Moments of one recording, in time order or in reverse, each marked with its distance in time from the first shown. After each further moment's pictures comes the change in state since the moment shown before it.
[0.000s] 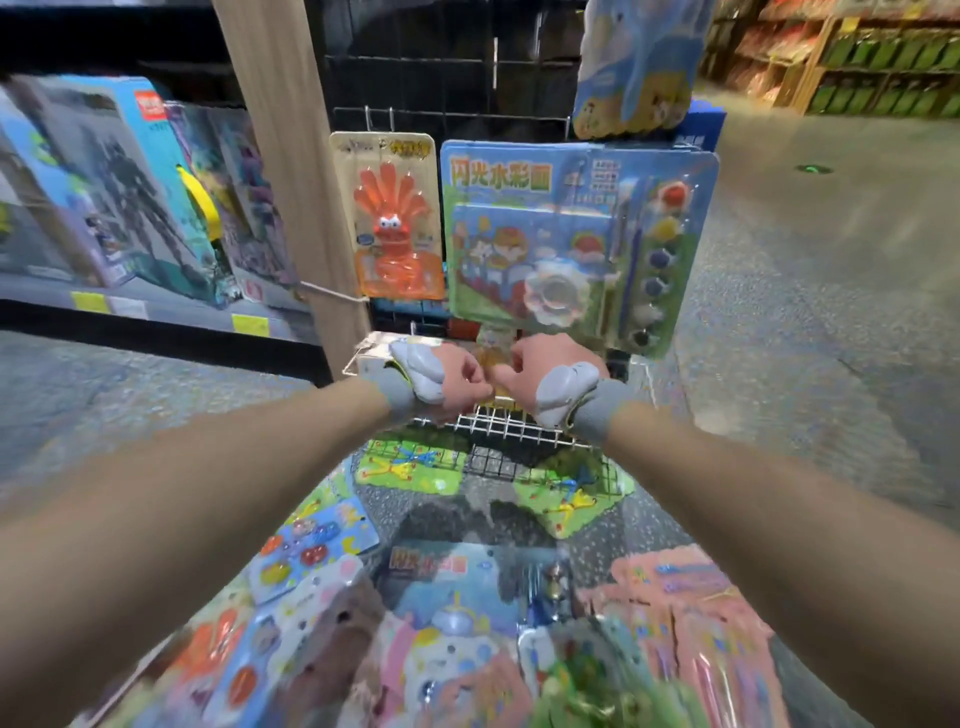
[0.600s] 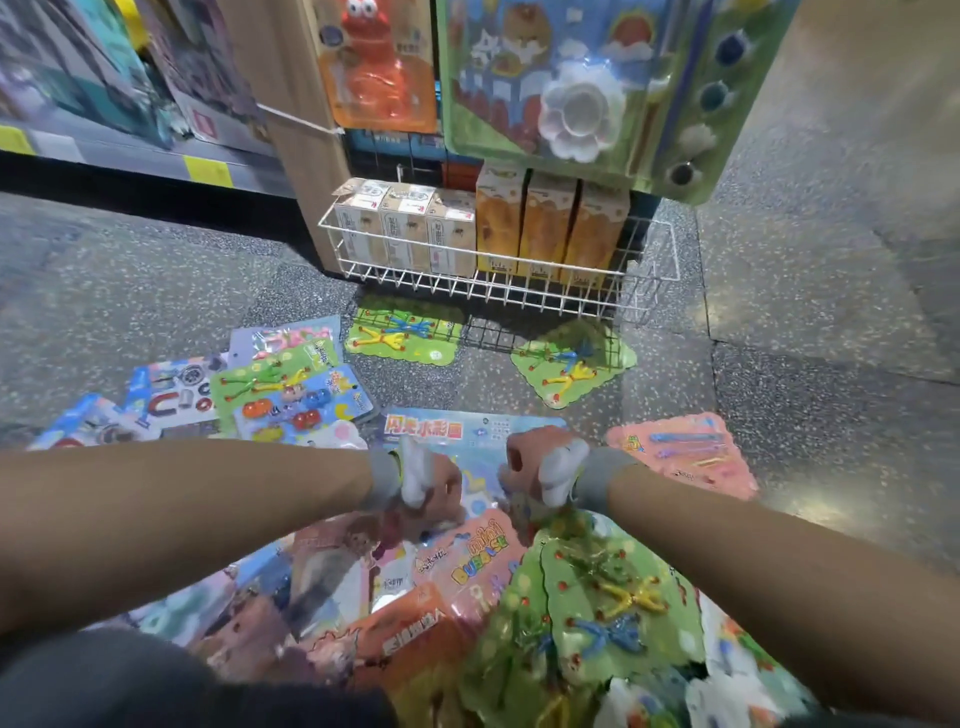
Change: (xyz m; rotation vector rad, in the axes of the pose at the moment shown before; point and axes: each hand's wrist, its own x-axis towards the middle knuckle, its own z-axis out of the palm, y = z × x) left_hand -0.087 -0.103 0.178 0.469 -0.841 -0.134; right_hand -0.092 0.041 0.204 -0.067 -0.675 -0.086
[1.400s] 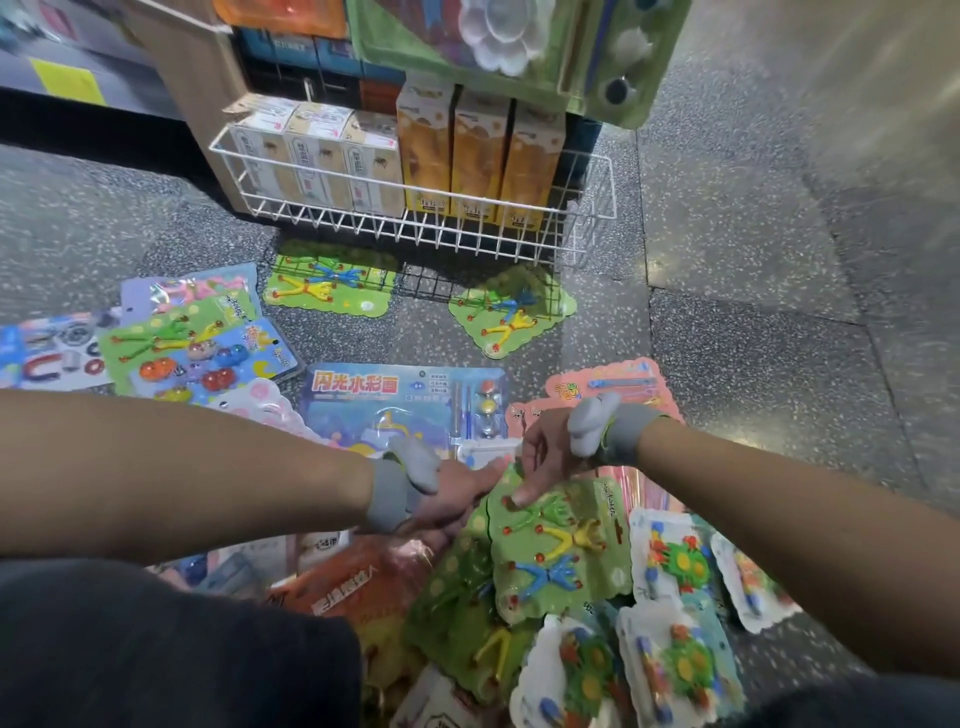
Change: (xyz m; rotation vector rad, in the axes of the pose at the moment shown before) left_hand -0.007 0.103 0.046 -1.097 -0.054 -0.006; right_hand -0.058 0.073 0.004 0.375 -0.428 0.057
